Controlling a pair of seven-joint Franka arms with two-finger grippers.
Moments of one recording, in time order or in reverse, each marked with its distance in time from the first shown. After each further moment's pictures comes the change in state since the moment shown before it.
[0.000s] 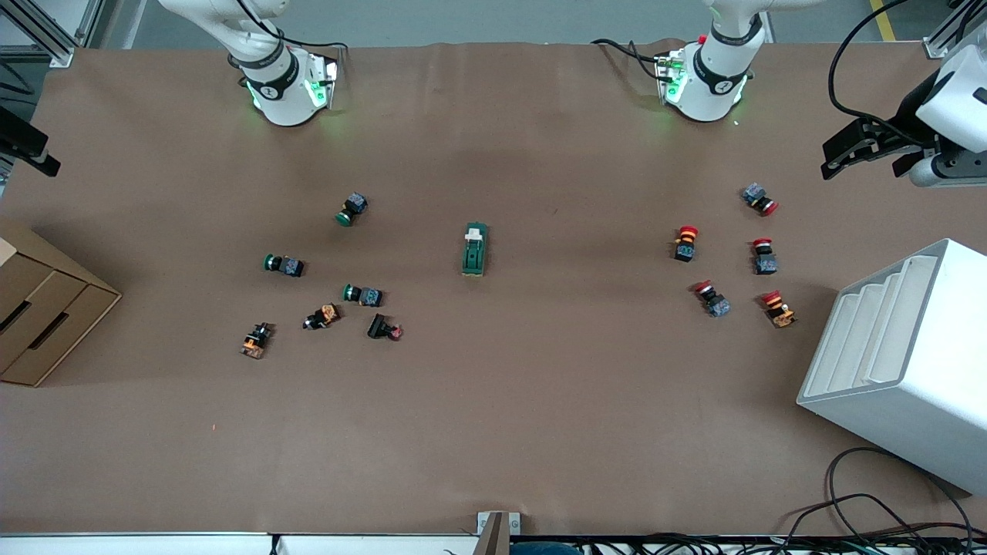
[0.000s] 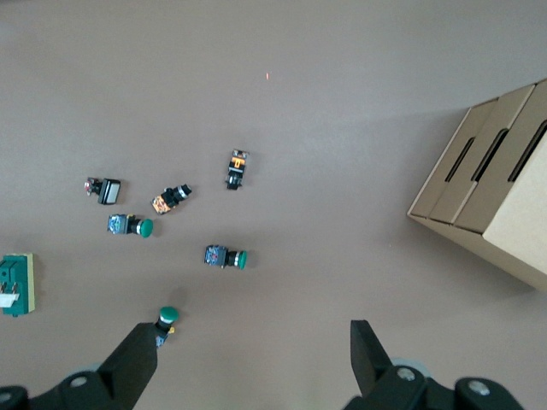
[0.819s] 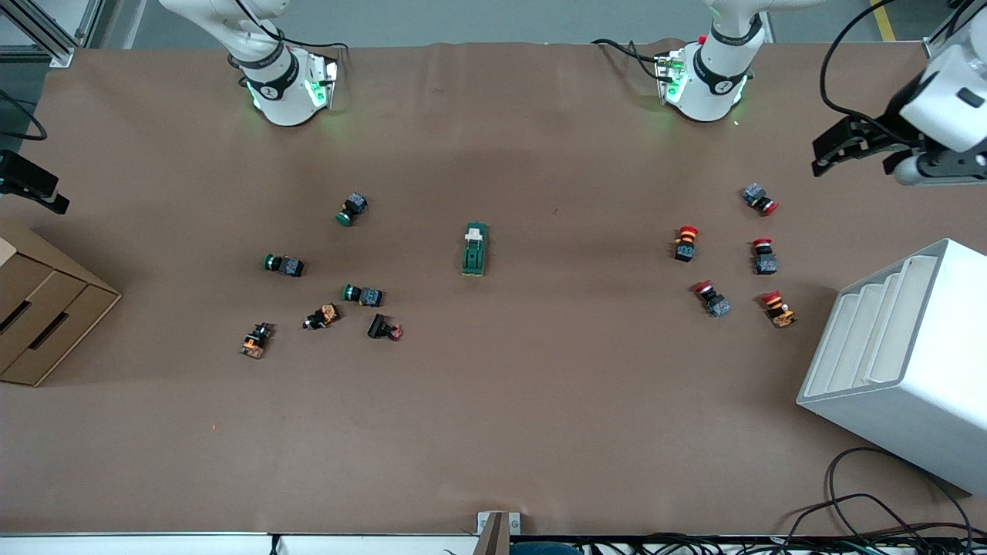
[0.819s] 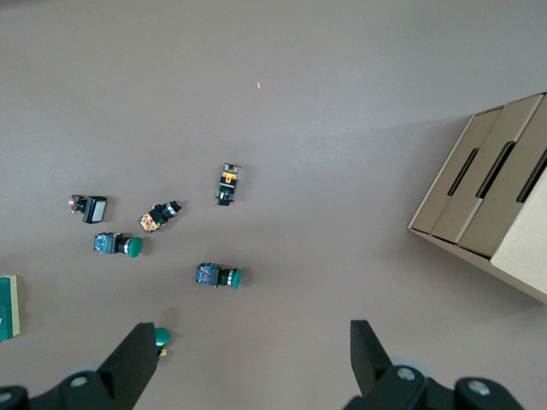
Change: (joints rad) left arm -0.004 0.000 -0.050 -0.001 -0.001 -0.036 -0.047; right arm -0.017 0.068 -0.003 0.001 0.000 0.058 0.000
